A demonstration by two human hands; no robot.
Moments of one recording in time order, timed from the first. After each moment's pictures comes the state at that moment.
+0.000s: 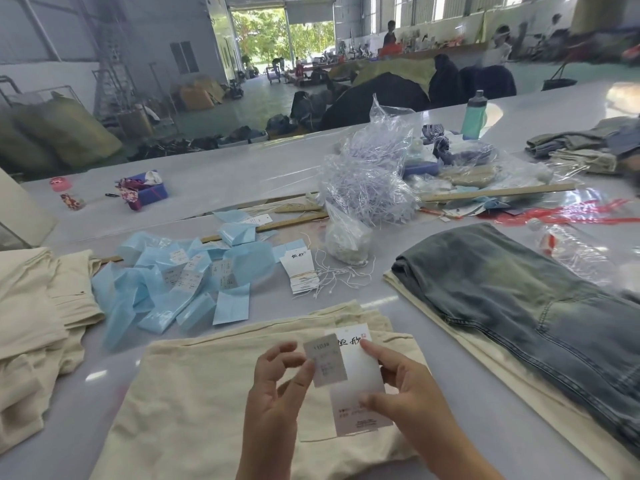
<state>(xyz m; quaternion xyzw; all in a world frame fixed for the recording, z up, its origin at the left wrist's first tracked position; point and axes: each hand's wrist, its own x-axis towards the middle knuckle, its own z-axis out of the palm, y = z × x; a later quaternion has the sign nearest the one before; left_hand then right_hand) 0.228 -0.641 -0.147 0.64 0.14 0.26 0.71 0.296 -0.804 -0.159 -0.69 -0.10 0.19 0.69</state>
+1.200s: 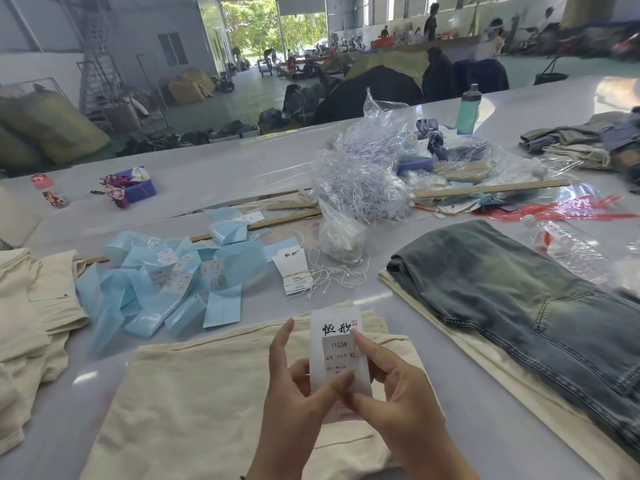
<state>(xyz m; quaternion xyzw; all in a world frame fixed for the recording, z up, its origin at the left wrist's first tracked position) 0.246 -0.656 -0.142 0.68 0.12 0.13 0.72 0.292 -0.787 -0.153 -0.66 -0.16 0.09 0.73</state>
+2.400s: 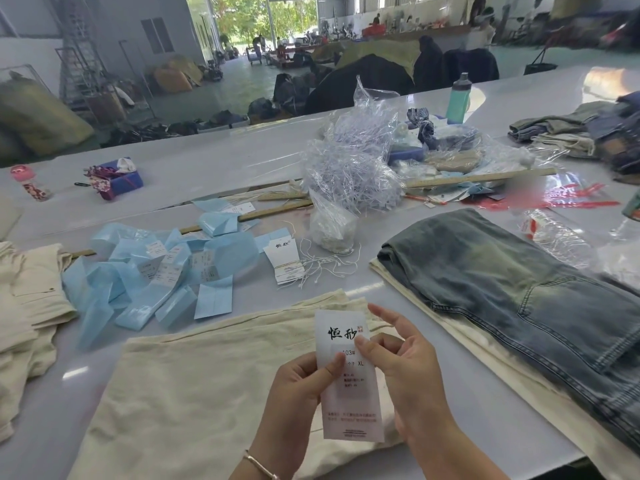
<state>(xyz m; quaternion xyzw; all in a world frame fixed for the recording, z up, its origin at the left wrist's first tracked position) 0.252 -0.660 -0.150 0.61 0.13 -0.02 0.78 0.303 -0.793 -0.138 -0.54 0.01 0.09 0.83</state>
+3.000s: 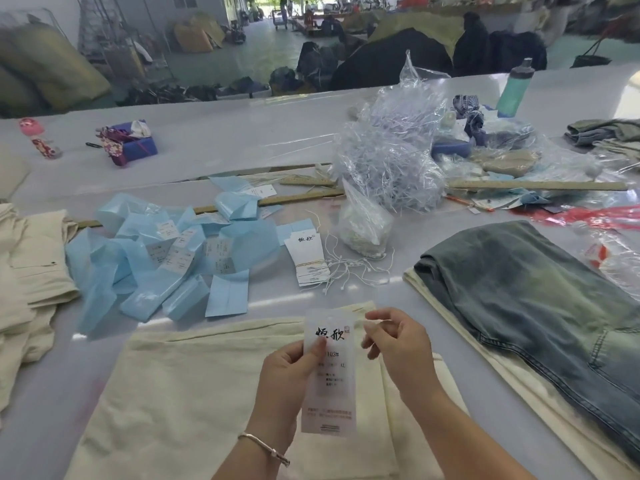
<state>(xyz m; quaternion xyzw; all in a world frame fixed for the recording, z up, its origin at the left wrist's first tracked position) 0.317 -0.587 -0.182 0.59 0.27 0.06 0.76 0.404 -0.729 -0.184 -0.74 -0.03 0.10 0.67</state>
